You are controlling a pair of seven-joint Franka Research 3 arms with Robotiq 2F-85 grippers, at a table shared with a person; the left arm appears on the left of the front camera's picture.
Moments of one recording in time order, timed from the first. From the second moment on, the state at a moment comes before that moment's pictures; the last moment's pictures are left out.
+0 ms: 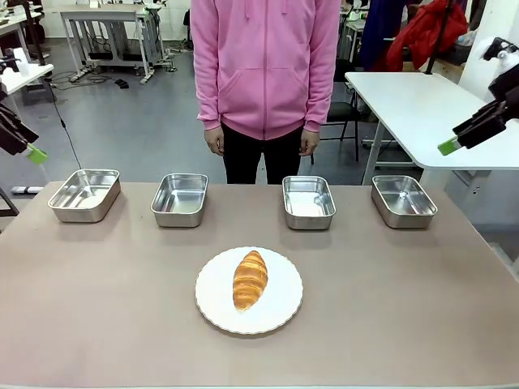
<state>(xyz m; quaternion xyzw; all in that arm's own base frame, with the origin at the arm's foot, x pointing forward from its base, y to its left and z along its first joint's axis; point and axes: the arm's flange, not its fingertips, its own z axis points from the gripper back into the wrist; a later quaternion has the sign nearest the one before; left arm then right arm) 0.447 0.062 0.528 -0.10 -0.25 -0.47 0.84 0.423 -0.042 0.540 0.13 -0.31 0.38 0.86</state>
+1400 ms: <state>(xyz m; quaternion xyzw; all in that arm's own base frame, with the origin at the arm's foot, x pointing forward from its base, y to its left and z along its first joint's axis) 0.427 0.108 0.560 -0.24 -0.37 -0.45 0.78 0.409 -0.117 0.590 0.20 -0.38 0.35 0.83</state>
